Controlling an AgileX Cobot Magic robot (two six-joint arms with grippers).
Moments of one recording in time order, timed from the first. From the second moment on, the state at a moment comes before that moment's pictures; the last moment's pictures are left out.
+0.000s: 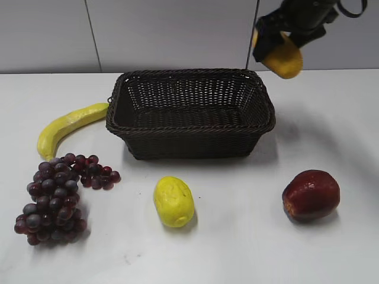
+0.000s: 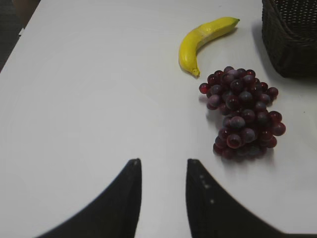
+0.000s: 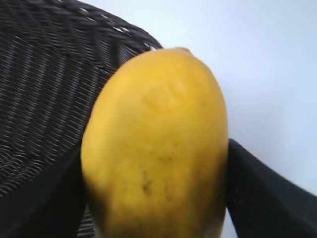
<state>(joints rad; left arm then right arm) -0.05 -0.01 -0.48 -0.01 1.08 0.08 0.27 2.09 -1.92 0.15 1.03 -0.26</state>
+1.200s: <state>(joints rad) -0.05 -0.01 -0.48 -0.01 1.08 0.08 0.47 2.31 -2.00 0.05 0.98 -0.23</state>
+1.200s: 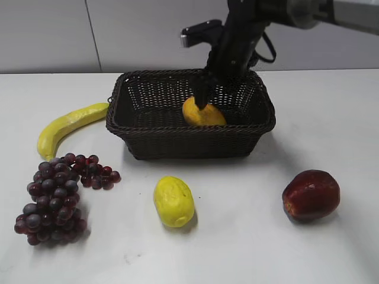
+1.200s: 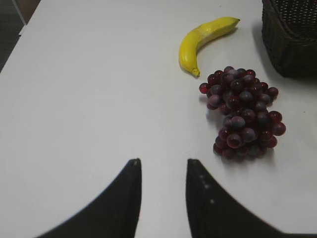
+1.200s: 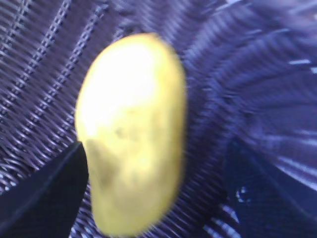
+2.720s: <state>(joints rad) -0.05 -0.01 -0.48 -0.01 1.08 0.08 0.13 0.57 -0.71 -0.07 1.02 0.00</state>
